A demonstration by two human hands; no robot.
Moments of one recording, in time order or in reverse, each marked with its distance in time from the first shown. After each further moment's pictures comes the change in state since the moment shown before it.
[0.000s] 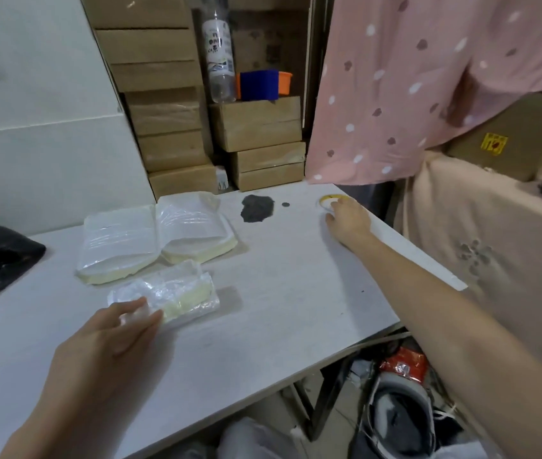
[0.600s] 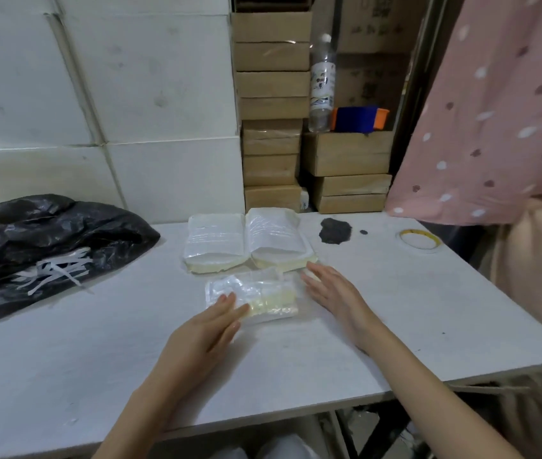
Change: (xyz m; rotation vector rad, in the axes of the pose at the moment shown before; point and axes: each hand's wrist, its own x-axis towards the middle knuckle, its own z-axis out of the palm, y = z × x) left_hand -0.005 -0.037 0.007 -0.008 -0.161 0.063; right_hand -0.152 -0.137 -0.023 1.559 -0.643 0.004
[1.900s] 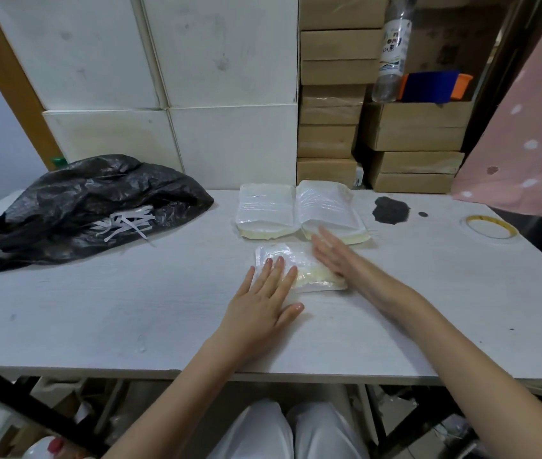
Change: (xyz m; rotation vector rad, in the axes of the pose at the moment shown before) left_hand 0.000 0.015 0.019 0.427 -0.175 -0.065; right_hand 0.003 -0.021 0.049 -0.508 -0.329 0.074
